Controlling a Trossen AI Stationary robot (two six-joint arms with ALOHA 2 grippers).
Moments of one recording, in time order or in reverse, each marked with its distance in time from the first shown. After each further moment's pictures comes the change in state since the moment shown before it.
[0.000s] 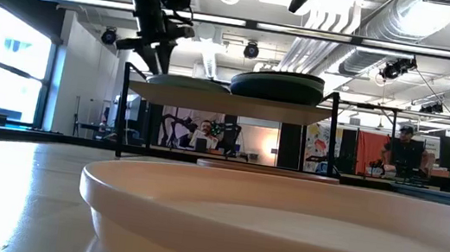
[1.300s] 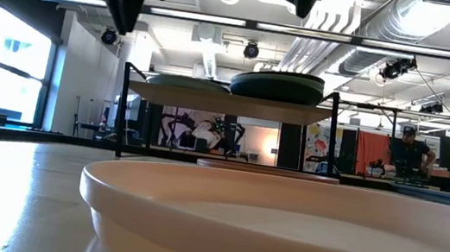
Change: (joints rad) left arm -0.590 -0.118 0.000 -0.447 -0.011 -0.190; right arm 0.092 0.135 -0.002 -0.025 -0.324 -0.081
